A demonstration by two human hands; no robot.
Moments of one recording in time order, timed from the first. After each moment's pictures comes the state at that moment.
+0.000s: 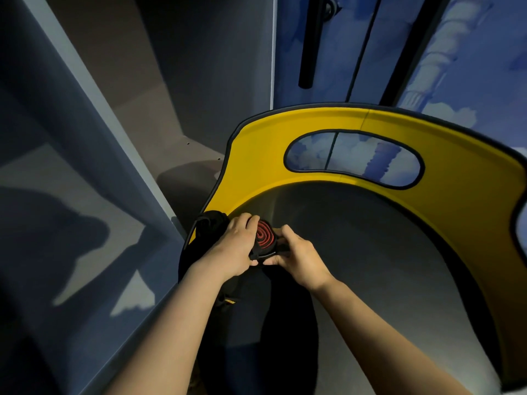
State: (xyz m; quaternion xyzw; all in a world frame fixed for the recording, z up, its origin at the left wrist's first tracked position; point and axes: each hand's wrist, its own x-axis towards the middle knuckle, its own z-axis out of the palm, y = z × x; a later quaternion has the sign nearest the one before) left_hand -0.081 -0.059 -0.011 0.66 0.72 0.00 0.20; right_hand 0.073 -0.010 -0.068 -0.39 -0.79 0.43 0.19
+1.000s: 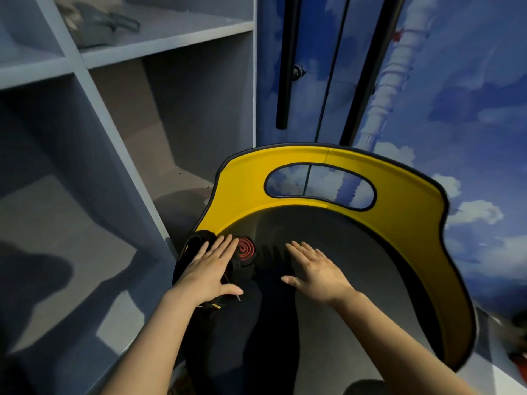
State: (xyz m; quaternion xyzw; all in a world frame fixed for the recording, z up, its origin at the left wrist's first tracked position) left_hand -0.090 -0.104 0.006 0.70 0.69 -0.04 0.15; right_hand 0.152 -0.022 -0.014 -0.42 -0.89 0.19 0.00
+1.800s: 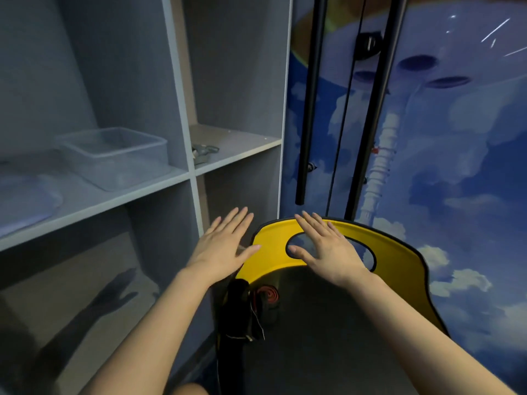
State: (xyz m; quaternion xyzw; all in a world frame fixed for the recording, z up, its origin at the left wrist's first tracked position) left_hand -0.094 -0.172 0.219 0.69 0.71 0.10 -0.10; right_hand 0.129 -0.081 0.214 -0.37 -0.91 0.03 0.17
